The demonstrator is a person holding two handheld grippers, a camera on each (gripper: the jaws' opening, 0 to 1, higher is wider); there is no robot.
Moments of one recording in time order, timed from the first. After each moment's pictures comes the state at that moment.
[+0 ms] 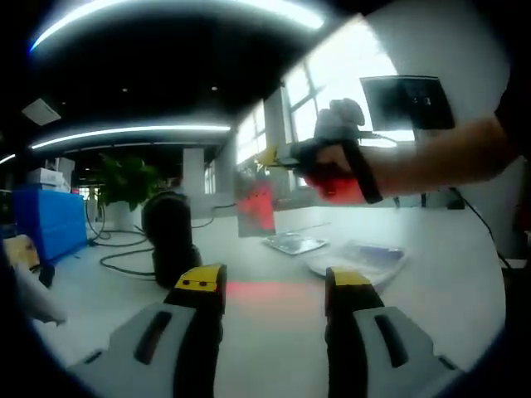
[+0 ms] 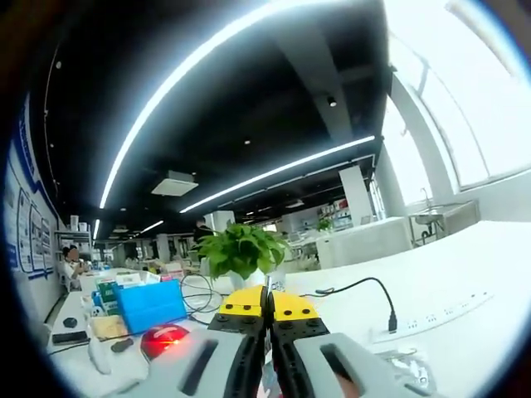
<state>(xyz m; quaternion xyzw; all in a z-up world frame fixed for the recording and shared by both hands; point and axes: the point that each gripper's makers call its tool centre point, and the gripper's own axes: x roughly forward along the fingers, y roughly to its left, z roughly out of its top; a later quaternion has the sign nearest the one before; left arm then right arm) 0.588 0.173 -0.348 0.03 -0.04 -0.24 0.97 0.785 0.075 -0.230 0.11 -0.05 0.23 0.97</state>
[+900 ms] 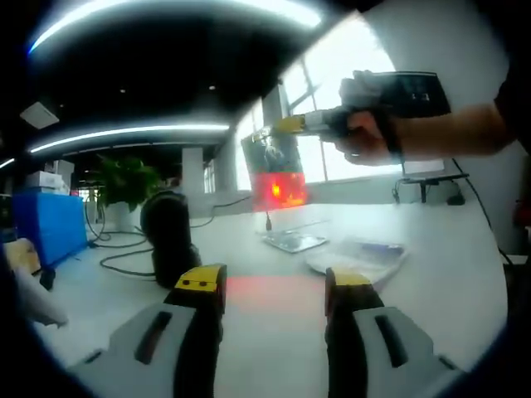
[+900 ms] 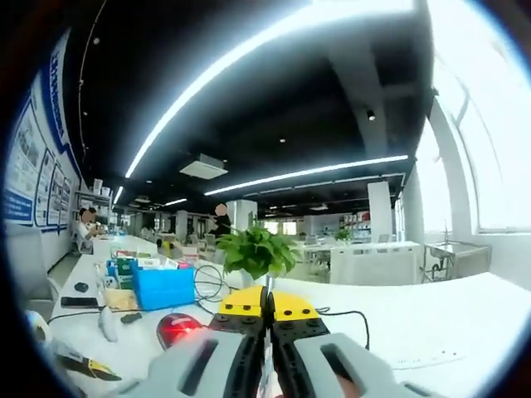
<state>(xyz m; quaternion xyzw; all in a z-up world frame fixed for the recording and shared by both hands) 0.588 0.170 -0.350 0.04 -0.03 -0.24 0.97 0.737 0.043 -0.173 -0.01 -0.08 0.29 0.95</state>
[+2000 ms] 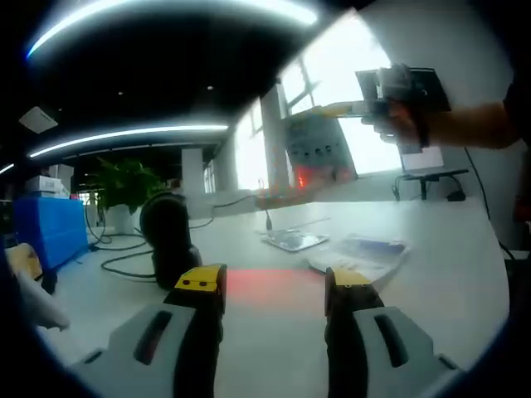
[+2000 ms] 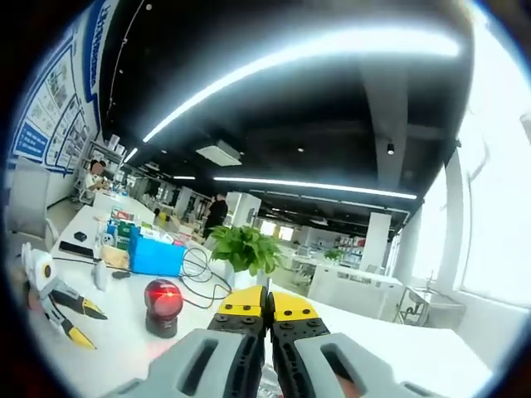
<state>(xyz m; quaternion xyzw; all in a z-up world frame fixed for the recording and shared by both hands) 0.588 0.169 -0.350 0.05 -0.04 -0.24 0.97 0.687 -0.036 -0.150 -0.12 -0.12 0.29 0.94</state>
